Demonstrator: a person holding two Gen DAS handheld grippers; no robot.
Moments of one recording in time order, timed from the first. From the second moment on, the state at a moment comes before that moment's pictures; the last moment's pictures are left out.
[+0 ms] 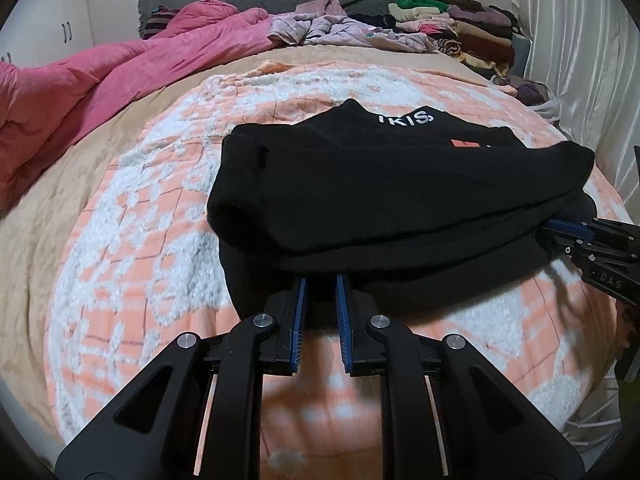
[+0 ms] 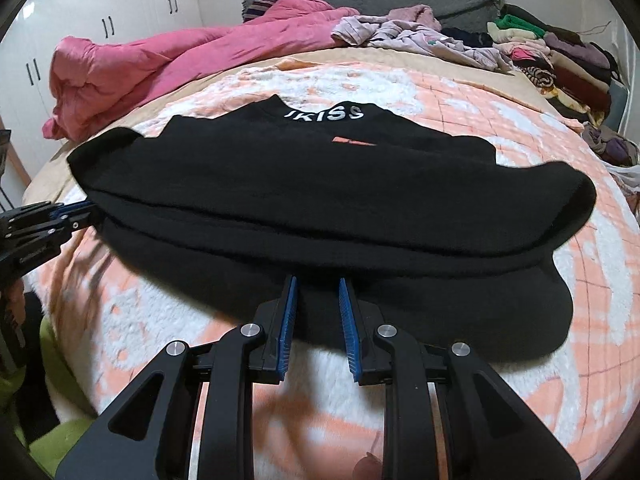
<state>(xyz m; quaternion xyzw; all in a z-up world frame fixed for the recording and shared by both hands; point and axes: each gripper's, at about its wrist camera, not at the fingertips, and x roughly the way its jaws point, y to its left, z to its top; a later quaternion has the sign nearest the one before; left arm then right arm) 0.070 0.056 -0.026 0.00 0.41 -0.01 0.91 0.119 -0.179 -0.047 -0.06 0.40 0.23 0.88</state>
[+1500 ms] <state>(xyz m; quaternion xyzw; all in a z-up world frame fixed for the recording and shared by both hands) 0.187 0.147 -0.029 -0.18 0.40 0.04 0.90 0.270 -0.281 -0.031 0.06 0.42 0.08 0.90</state>
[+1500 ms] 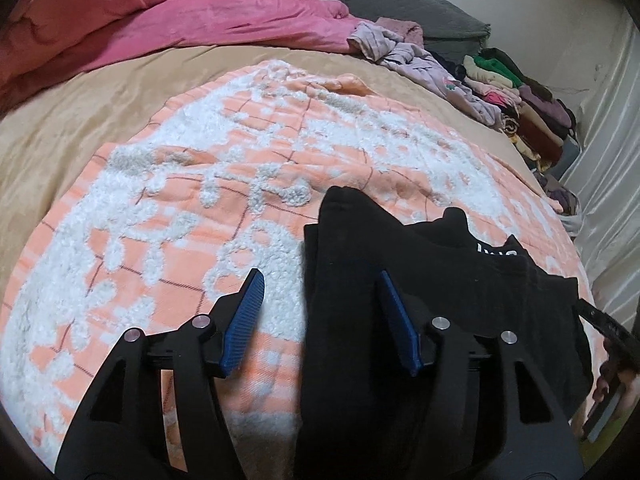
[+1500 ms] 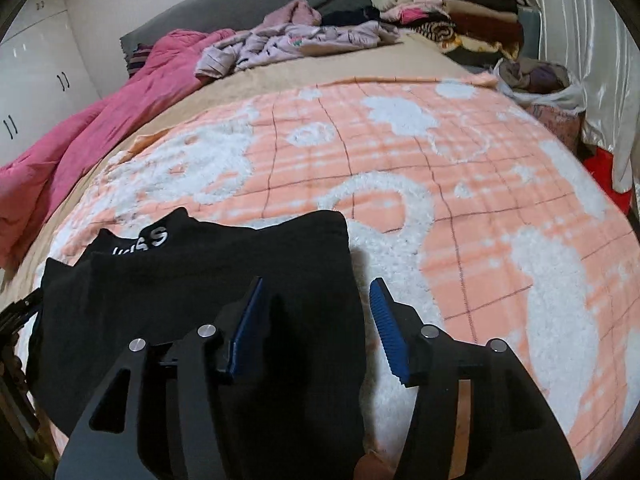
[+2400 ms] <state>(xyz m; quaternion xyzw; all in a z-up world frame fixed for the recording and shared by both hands) 0.191 0.135 -0.019 -0.10 0.36 0.07 0.93 0.294 -0.271 -0.020 0.05 0.37 0.07 0.92</state>
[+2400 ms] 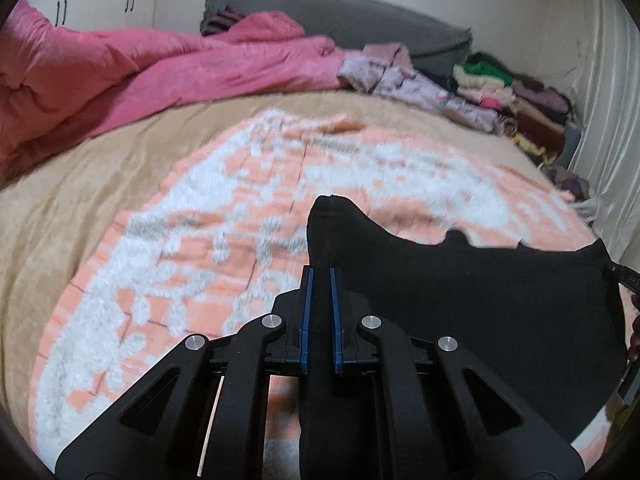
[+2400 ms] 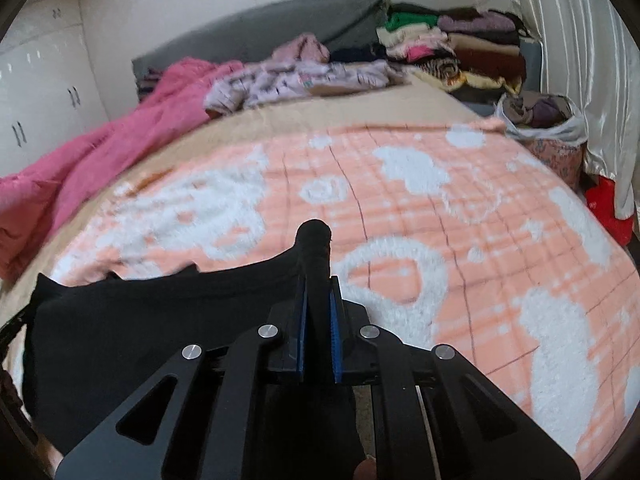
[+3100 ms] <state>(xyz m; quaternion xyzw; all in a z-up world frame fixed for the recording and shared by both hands) 0.162 0.147 -0.013 -0.10 0.36 0.09 0.92 0.265 -0.275 -0.029 0.02 0.39 0.02 0.92</state>
